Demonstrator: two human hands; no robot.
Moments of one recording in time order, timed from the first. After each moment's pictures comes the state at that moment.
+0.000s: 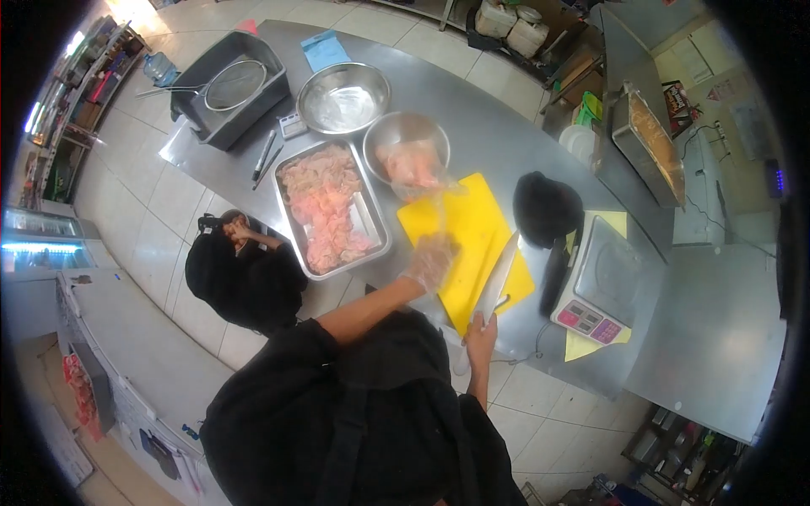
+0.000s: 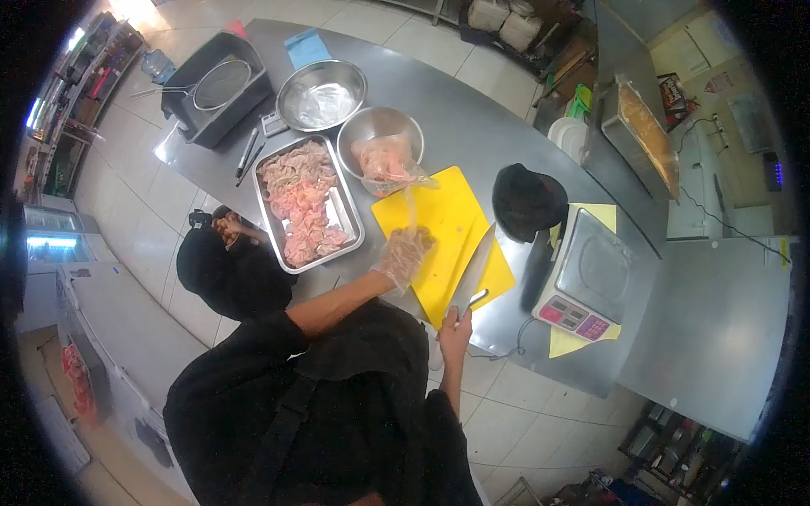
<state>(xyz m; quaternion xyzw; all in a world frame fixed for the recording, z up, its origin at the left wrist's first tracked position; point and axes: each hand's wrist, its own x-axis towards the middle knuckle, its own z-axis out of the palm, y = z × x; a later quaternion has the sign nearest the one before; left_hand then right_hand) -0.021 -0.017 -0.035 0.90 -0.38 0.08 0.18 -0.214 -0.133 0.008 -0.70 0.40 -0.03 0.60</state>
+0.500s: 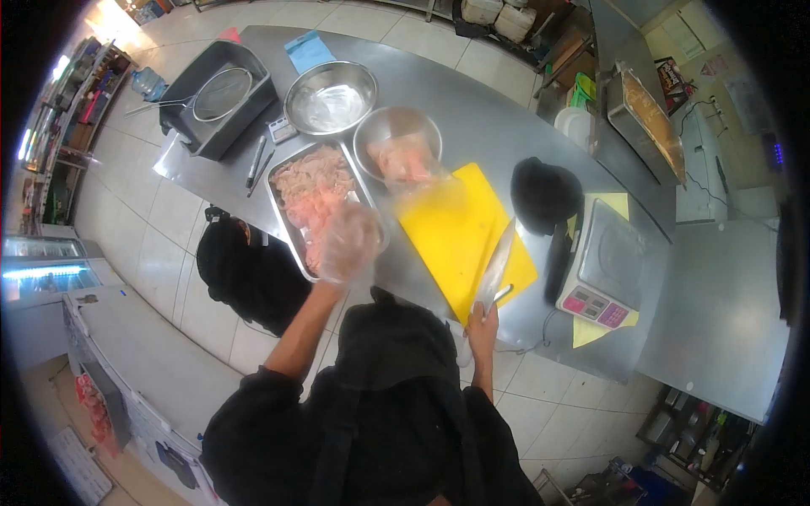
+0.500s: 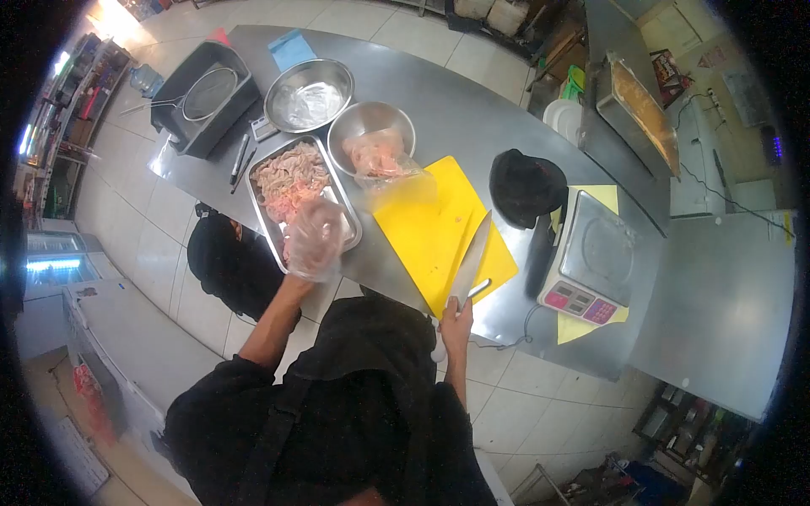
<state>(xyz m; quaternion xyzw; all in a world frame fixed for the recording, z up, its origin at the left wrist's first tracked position) 0.014 0.126 0.068 0.88 -0.23 0.19 0.37 -0.207 -0.126 0.007 -0.68 0.41 -0.02 0.61</state>
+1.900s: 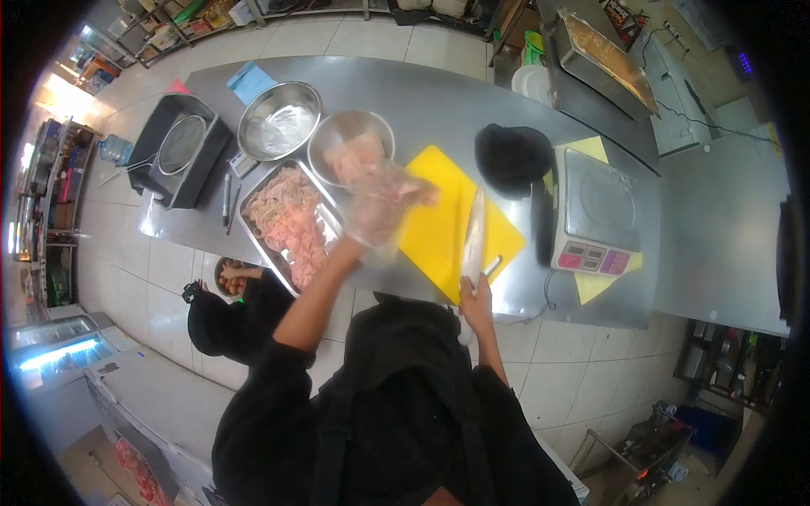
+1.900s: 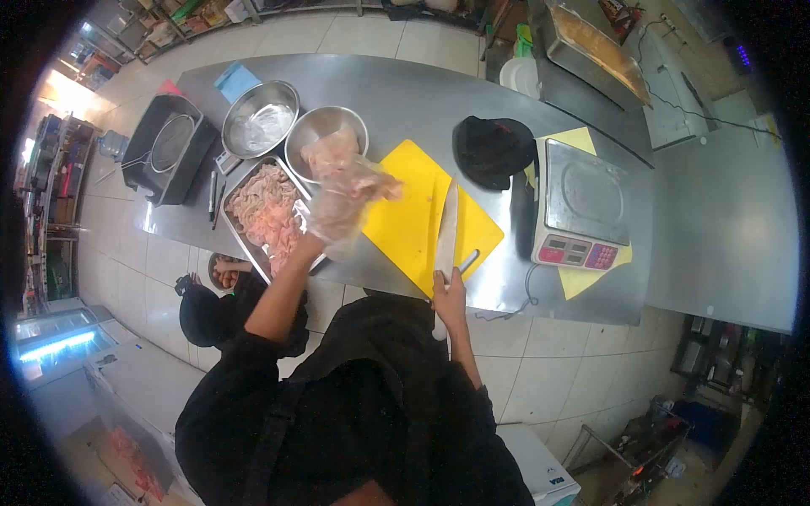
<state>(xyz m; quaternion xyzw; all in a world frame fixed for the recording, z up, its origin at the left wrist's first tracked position) 0.060 0.015 0.102 0.61 -0.31 -0.20 0.70 -0.192 -0.126 0.021 -0.70 0.41 -0.03 0.58</state>
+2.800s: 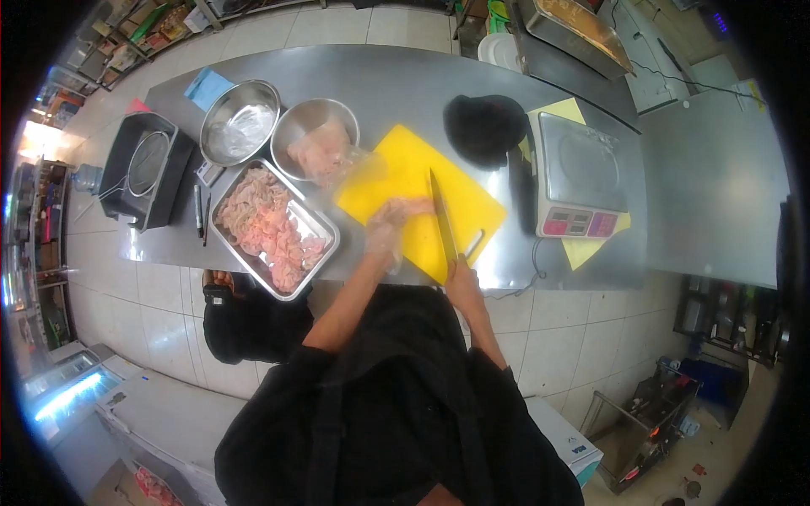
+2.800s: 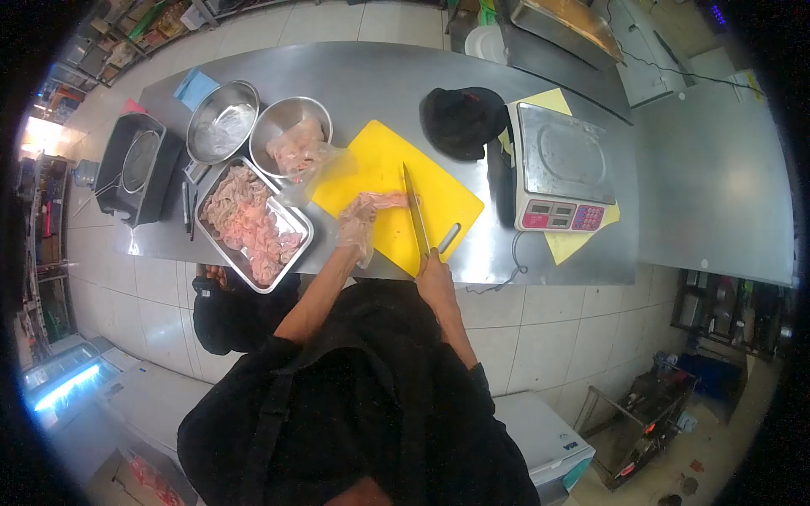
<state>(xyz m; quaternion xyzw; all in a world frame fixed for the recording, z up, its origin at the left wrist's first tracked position) -0.023 -0.027 -0.042 0.48 0.08 -0.32 0.82 -0.192 -0.127 0.028 -0.84 0.41 0.12 0.35</state>
